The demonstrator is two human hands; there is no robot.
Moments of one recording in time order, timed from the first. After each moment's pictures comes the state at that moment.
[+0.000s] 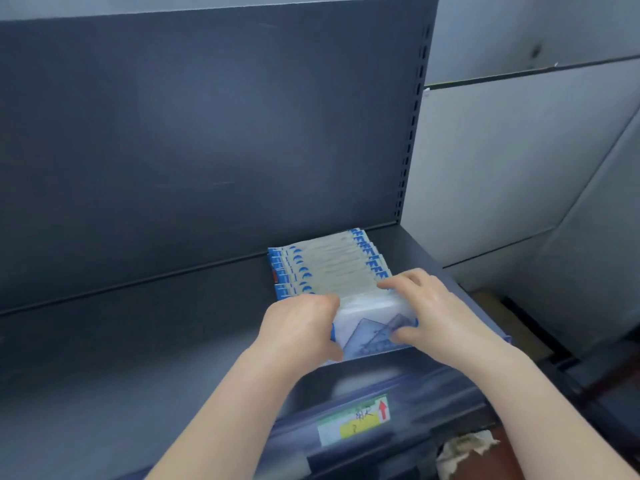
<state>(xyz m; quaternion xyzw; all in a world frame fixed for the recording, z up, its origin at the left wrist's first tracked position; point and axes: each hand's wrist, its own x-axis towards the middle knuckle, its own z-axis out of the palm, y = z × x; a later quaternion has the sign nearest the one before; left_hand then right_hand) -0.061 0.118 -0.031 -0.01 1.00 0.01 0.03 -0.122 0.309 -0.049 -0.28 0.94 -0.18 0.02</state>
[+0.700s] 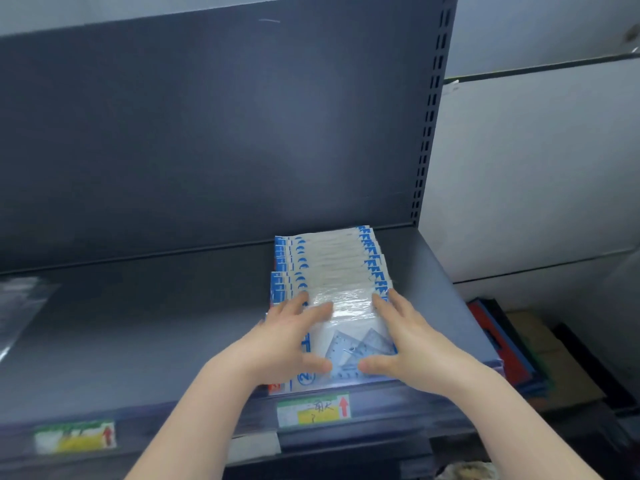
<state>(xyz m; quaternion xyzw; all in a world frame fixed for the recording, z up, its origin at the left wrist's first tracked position) -0.040 0.141 -0.048 -0.12 0.96 0.20 0.16 -0.136 0.336 -0.074 -0.34 0.88 -0.26 0.22</state>
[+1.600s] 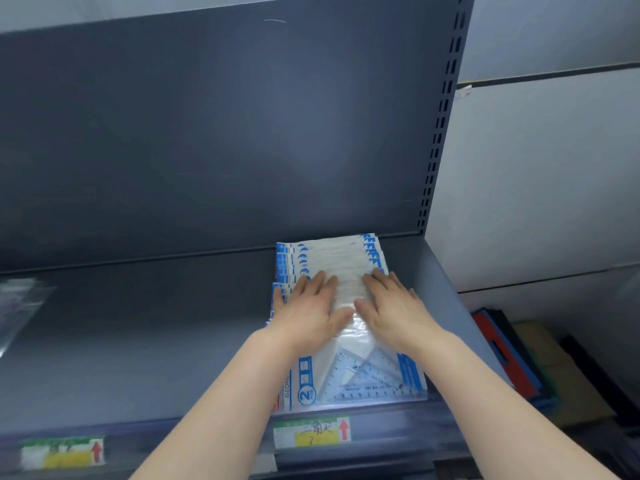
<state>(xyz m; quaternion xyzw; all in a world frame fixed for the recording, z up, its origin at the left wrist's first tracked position) -0.108 0.141 -0.077 -0.16 0.97 0.13 0.10 -0.188 0.284 -0.086 -0.31 0.92 -0.19 0.12</state>
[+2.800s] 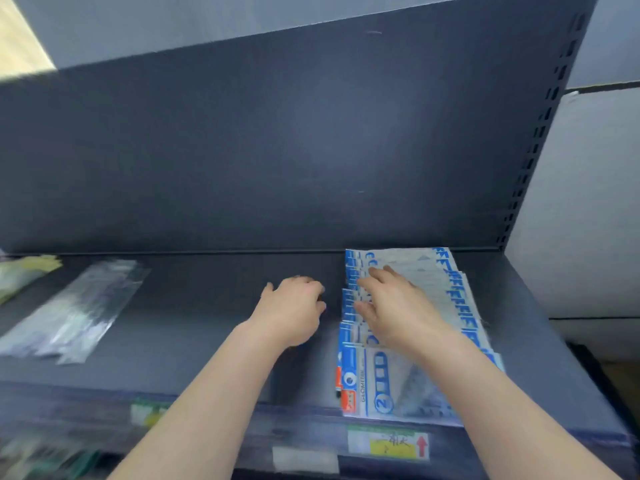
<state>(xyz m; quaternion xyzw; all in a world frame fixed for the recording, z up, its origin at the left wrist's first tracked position) -0.050 0.059 -0.042 -0.23 0.97 0.05 0.06 -0.143 0.207 -0.046 -0.43 0.89 -0.14 0.04</state>
